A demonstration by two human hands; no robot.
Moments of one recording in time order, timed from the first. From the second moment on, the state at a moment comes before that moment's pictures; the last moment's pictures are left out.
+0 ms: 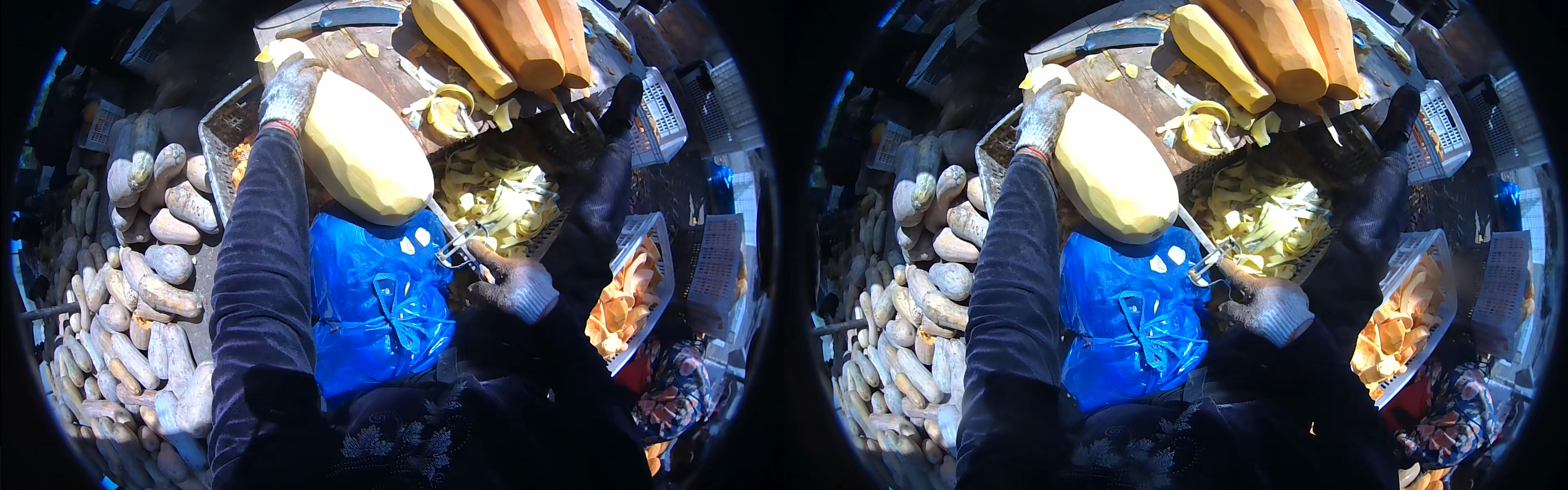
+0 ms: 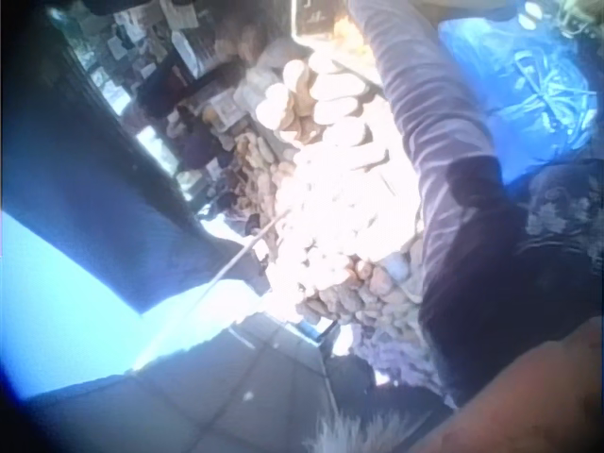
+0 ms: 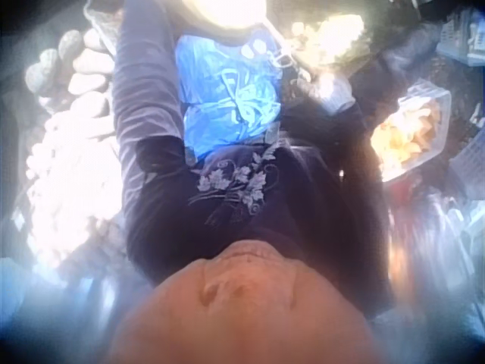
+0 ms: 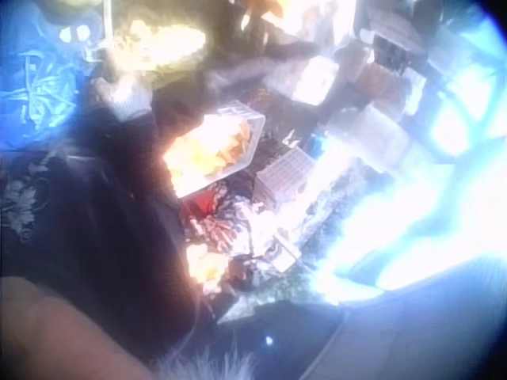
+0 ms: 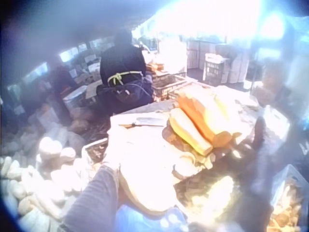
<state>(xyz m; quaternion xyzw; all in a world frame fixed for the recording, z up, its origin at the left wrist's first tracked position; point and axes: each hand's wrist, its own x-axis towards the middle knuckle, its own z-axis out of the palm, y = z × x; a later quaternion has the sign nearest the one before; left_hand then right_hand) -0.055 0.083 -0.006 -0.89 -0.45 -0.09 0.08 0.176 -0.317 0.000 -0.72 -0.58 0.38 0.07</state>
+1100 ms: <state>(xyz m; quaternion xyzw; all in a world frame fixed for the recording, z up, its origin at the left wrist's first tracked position) -0.093 0.061 -0.067 -0.72 -0.49 -0.42 -0.26 0.140 -0.170 -0.058 -0.57 -0.28 0.32 0.70</state>
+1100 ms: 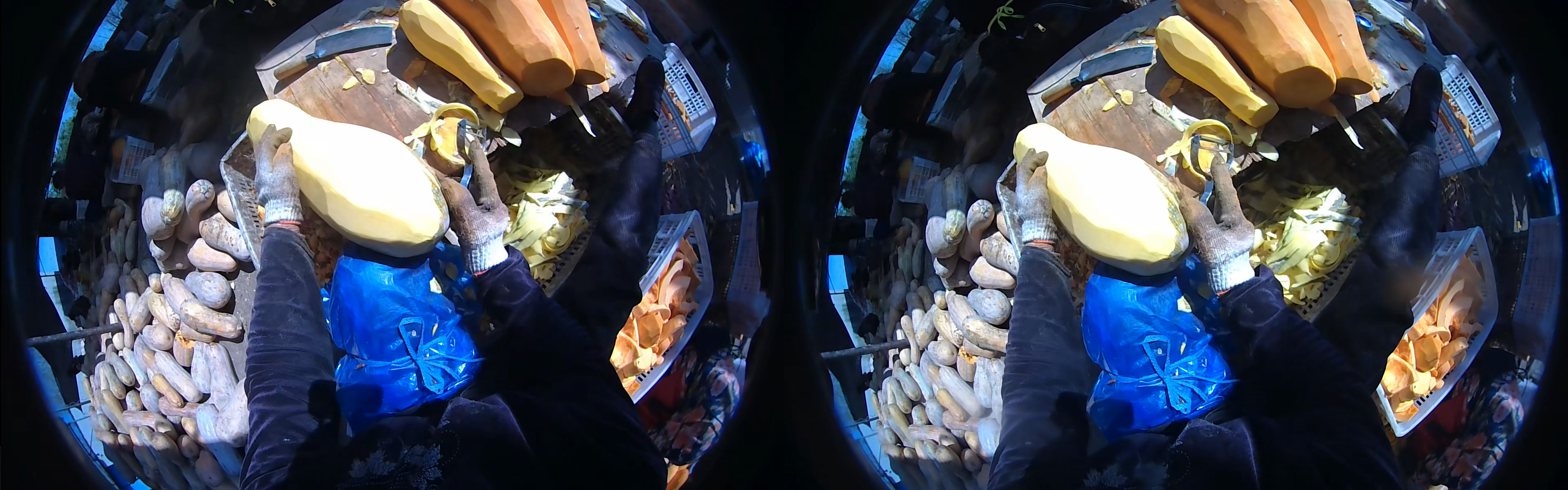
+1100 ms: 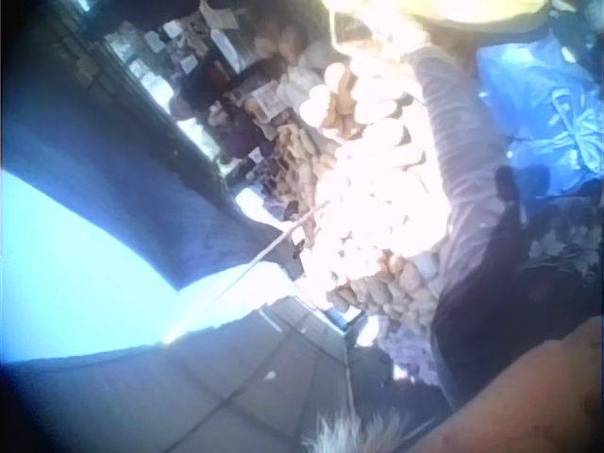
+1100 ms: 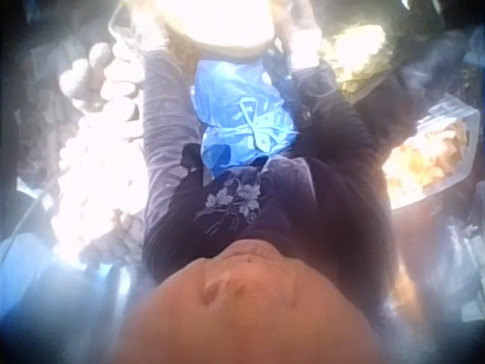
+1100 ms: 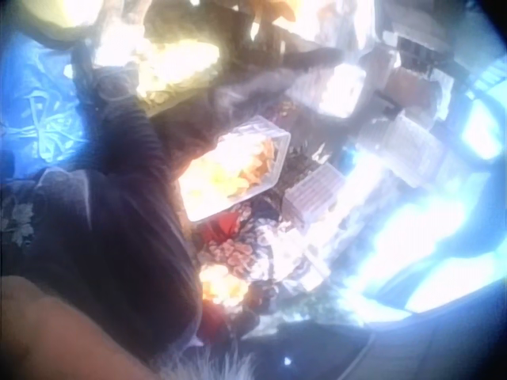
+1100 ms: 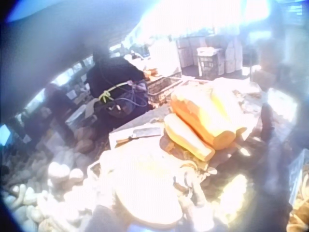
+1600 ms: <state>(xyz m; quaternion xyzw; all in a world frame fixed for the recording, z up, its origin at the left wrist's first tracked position) -0.057 0.063 -0.008 -0.93 -0.34 -0.16 0.00 0.217 -0.151 -0.027 -0.49 -0.65 0.47 0.34</state>
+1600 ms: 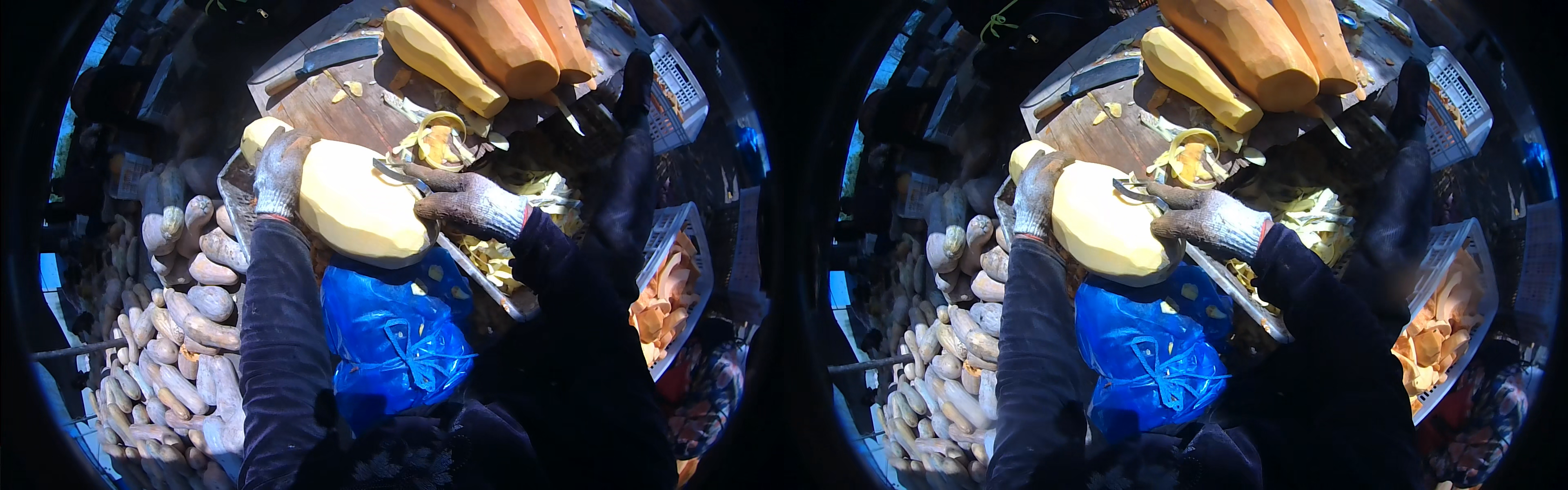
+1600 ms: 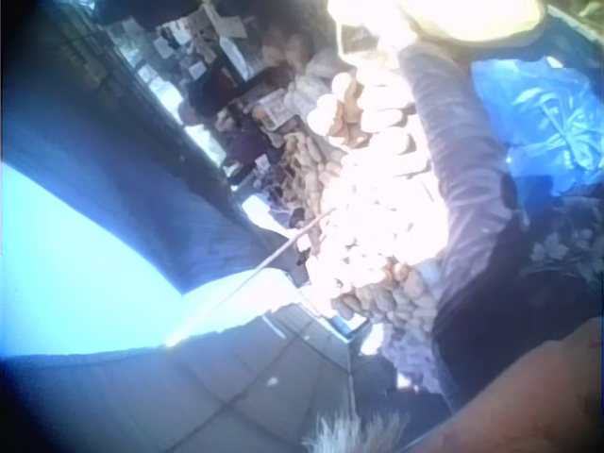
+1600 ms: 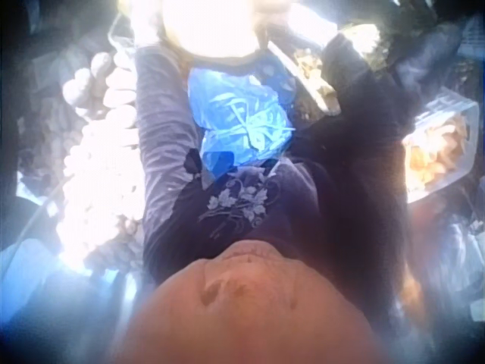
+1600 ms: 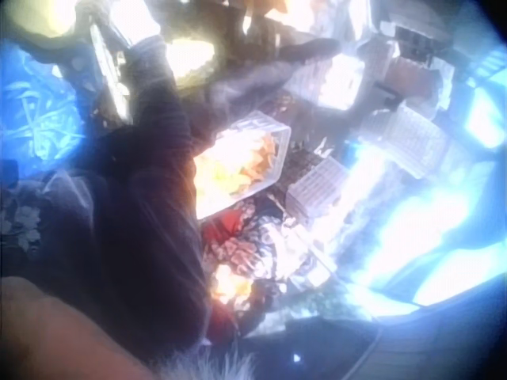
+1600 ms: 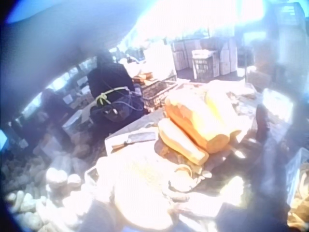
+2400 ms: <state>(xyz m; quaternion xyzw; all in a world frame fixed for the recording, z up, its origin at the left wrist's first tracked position) -0.072 0.074 -0.018 -0.92 -0.35 -0.14 0.03 0.203 -0.269 -0.003 -0.59 -0.53 0.44 0.42</state>
